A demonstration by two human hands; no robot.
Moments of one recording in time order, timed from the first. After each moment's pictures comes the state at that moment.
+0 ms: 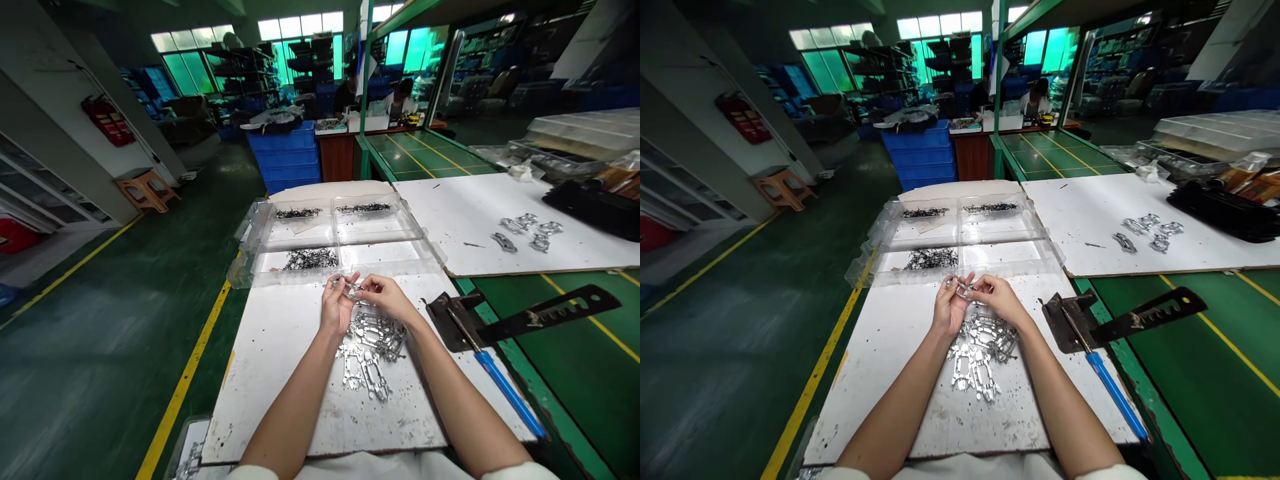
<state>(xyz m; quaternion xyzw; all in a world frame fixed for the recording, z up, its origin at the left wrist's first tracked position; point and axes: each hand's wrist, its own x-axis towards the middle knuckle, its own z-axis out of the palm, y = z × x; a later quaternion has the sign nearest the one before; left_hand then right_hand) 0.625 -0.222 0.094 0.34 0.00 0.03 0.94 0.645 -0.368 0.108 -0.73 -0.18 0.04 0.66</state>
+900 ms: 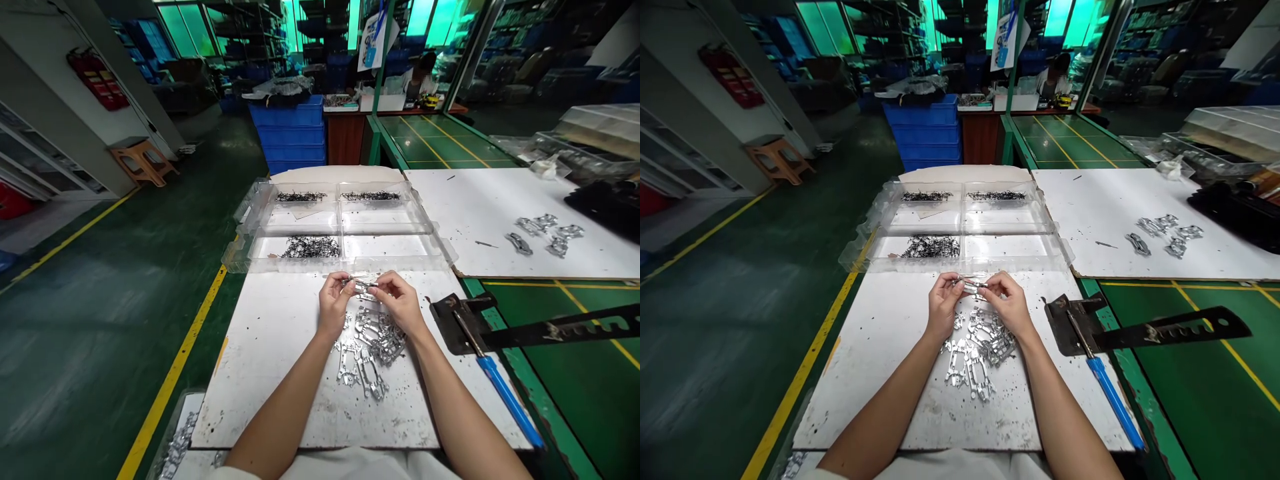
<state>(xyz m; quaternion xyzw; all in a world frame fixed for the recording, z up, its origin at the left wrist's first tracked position) 0.610 -0.218 0.088 0.53 -0.04 0.12 0.84 0.632 -0.376 0.089 -0.71 -0.18 -0.12 0.67</state>
